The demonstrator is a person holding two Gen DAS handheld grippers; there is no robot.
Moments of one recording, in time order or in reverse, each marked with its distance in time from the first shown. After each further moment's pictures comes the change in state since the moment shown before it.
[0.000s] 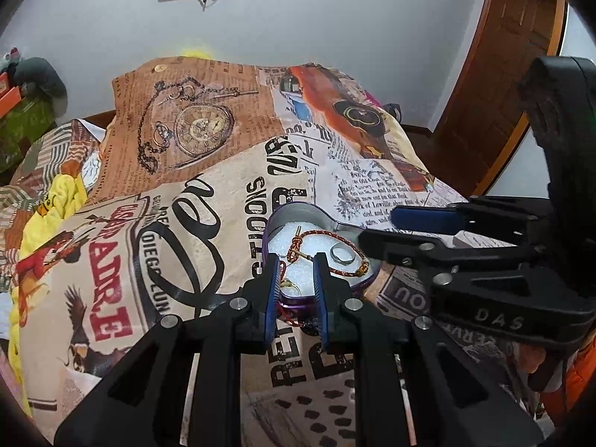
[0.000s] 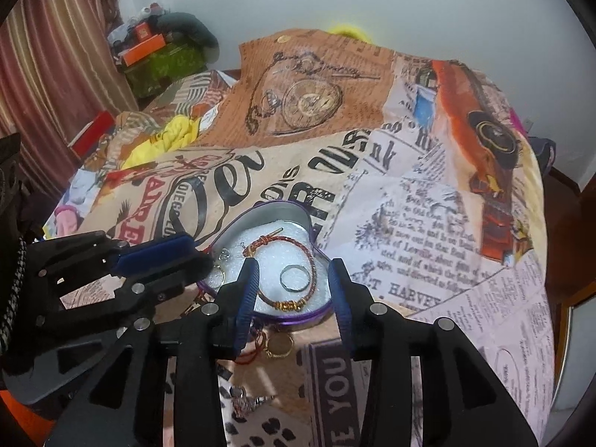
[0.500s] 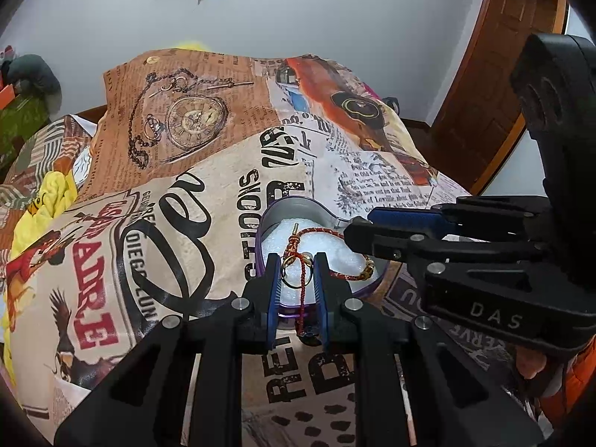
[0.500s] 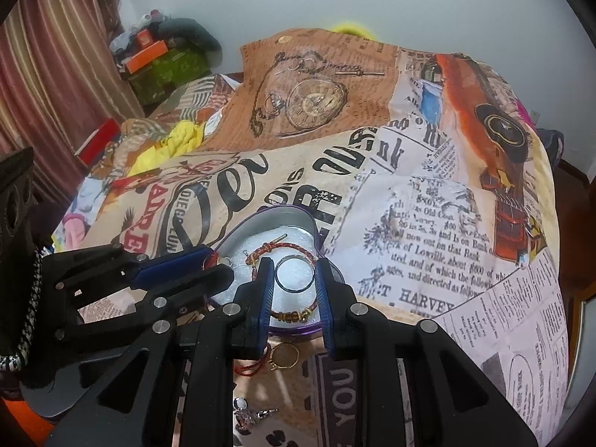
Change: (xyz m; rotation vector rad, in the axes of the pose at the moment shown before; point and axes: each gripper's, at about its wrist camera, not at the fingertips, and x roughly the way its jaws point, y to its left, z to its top) left arm 0.025 0.002 0.001 0.001 0.030 -0.014; right arm 0.019 -0.002 0.004 0.024 0.016 0.062
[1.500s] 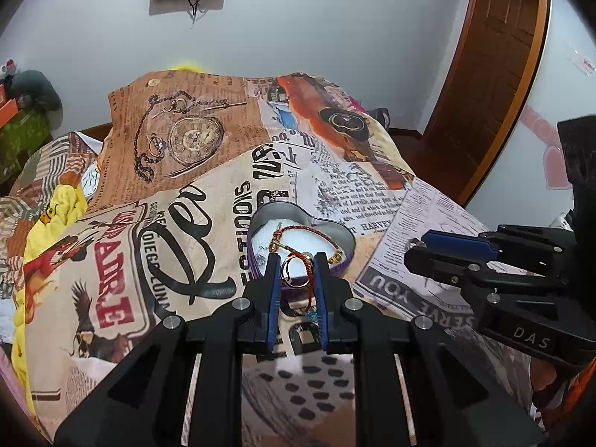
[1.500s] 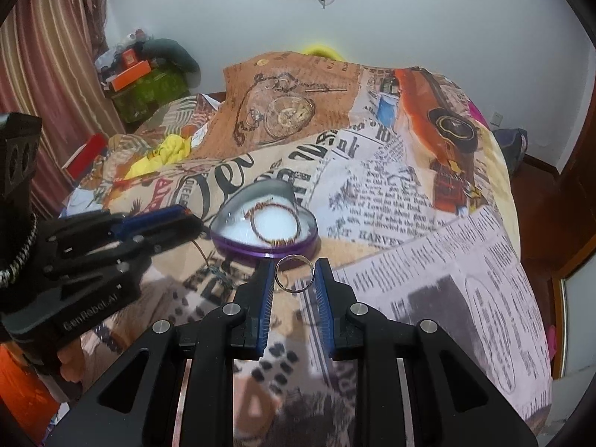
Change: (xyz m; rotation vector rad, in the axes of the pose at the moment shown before) left arm -0.045 -0.016 -0.011 0.035 -0.060 -0.009; right arm -0.058 0.010 -0.043 0.048 -0.101 -0.115
